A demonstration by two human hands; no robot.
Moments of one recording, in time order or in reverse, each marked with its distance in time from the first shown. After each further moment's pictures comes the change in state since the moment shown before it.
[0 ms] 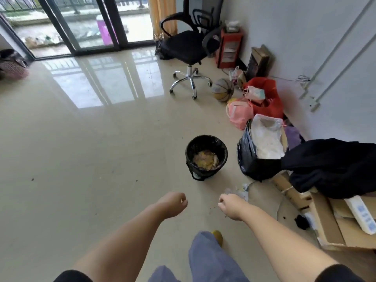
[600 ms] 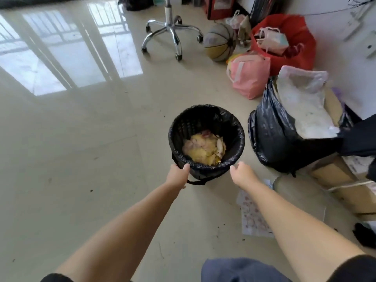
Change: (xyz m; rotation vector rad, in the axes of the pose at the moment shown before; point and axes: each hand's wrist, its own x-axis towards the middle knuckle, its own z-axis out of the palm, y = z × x) left_hand 0.444 -0.066 0.118 -1.014 0.119 -0.286; right_hand 0.419 0.104 0.071 0.489 0.329 0.386
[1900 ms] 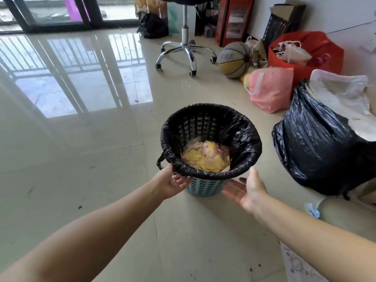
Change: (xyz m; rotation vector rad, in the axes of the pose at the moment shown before) left_hand 0.131 -0.057 -0.059 -0.901 -0.288 -0.103; right_hand 0.044 -0.035 0.119 1.398 -0.117 0.186
